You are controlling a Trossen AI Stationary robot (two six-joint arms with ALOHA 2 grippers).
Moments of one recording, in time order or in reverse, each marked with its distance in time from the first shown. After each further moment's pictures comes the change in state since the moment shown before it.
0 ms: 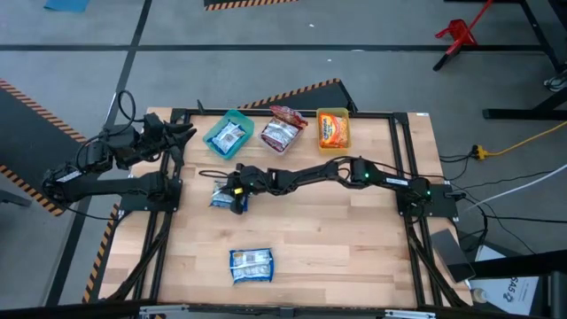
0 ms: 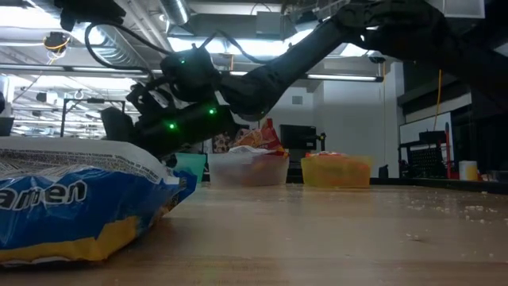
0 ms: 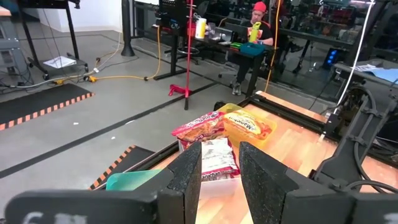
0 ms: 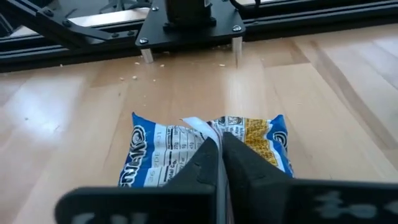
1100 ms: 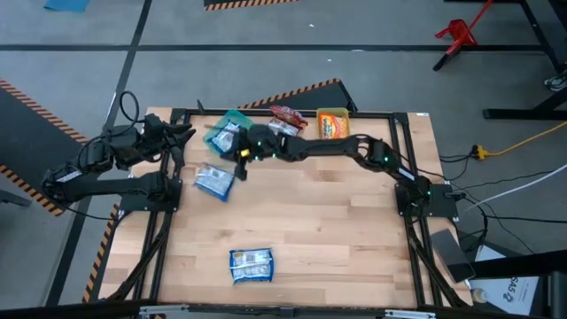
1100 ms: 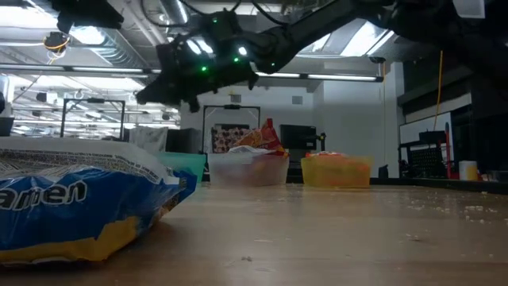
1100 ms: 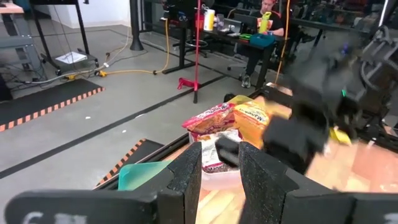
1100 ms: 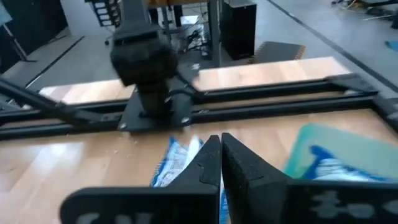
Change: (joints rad) left arm 0.000 0.000 0.000 -0.044 -0.030 0.005; right arm -0.154 -0.264 -0.006 -0.105 -0.167 -0.055
